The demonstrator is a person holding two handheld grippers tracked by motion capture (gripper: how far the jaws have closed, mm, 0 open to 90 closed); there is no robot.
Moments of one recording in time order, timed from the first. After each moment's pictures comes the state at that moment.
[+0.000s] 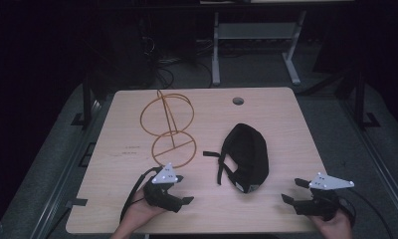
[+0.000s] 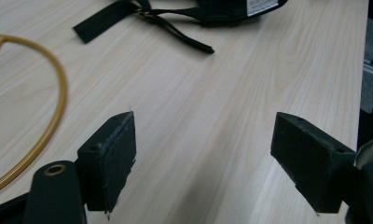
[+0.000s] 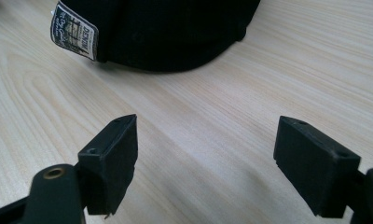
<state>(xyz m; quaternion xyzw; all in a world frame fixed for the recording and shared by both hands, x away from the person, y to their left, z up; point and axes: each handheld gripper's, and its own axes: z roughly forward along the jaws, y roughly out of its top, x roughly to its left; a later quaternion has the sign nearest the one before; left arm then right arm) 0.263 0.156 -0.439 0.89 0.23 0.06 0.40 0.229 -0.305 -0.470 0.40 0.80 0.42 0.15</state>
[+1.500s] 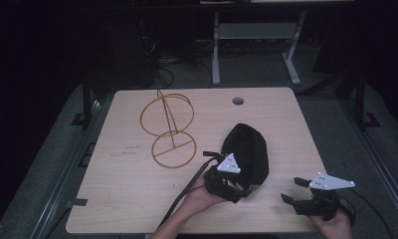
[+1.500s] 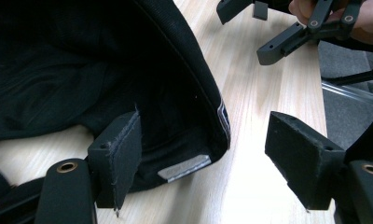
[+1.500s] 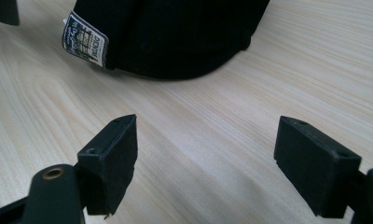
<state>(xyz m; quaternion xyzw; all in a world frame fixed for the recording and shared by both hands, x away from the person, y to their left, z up) 0.291 0.007 -0.433 0.88 0.16 0.00 0.44 0.229 -0.303 -0.467 0.38 0.81 0.42 0.15</state>
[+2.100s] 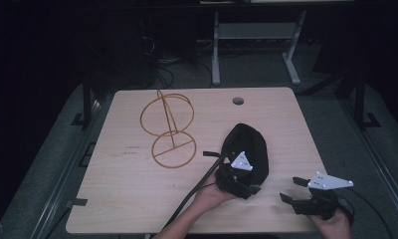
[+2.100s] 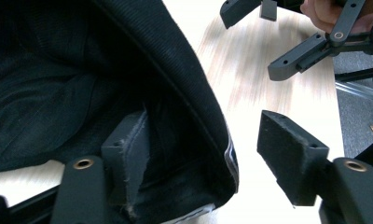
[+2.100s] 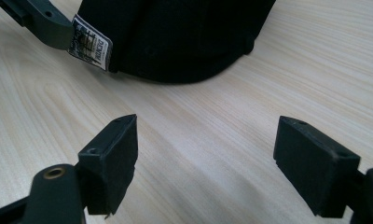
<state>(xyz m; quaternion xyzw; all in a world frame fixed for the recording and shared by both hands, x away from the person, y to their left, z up) 0.297 -0.022 -0.436 0.89 0.17 0.00 0.42 0.230 -0.300 -0.465 0.38 0.81 0.42 0.16</state>
